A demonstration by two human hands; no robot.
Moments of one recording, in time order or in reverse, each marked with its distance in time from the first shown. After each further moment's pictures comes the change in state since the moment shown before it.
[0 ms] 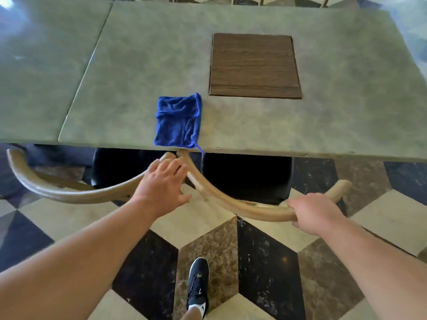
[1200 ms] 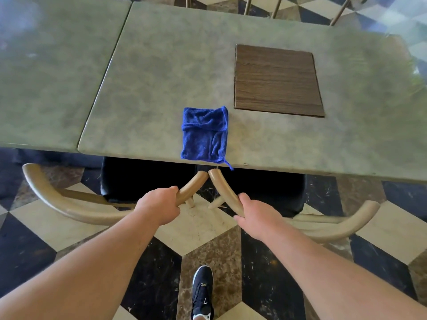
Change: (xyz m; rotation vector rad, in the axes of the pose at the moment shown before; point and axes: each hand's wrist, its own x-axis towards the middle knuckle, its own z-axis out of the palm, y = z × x) left_hand 0.001 -0.075 0.018 -0.233 -0.315 -0.358; right_hand 0.071 -0.171 -0.052 0.439 0.073 0.024
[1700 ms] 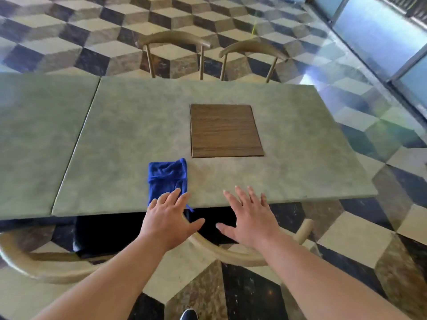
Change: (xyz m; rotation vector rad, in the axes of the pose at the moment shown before) left_hand -0.036 0.117 -0.108 -0.022 0.235 0.290; right_hand -0.061 0.045 -0.139 -0.177 0.259 -0.031
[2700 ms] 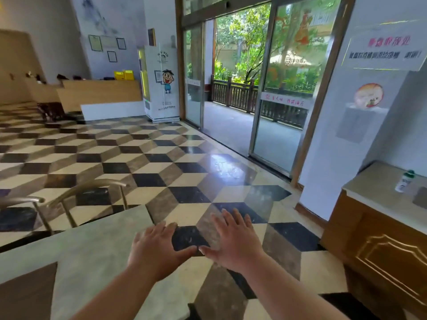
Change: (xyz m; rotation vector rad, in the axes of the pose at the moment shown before) left_hand 0.140 0.758 -0.133 0.146 0.267 0.343; right_hand -0.215 0.659 -0.232 0.085 0.491 0.383
